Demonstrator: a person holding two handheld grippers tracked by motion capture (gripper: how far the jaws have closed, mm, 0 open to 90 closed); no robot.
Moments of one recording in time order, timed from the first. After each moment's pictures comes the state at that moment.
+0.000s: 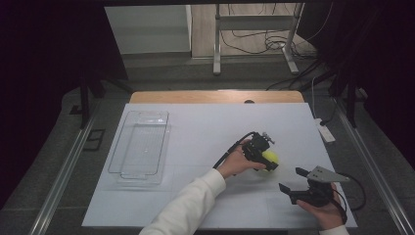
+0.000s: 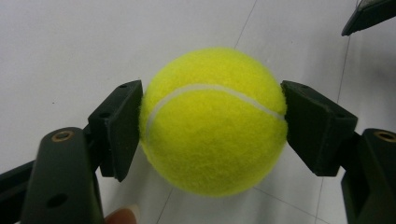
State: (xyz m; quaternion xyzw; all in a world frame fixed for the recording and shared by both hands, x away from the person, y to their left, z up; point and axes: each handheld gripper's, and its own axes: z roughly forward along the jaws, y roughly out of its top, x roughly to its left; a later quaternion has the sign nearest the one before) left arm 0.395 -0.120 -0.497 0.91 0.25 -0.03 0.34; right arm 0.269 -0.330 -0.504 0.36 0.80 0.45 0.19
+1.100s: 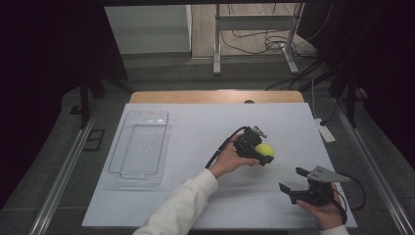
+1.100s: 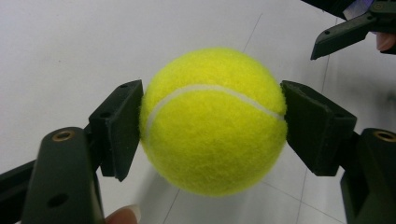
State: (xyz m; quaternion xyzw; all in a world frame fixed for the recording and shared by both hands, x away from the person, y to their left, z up) left arm 0.387 -0.088 -0.471 0.88 0.25 0.00 0.40; right arm 0.269 -0.330 -0.504 0.36 0.80 0.44 0.20
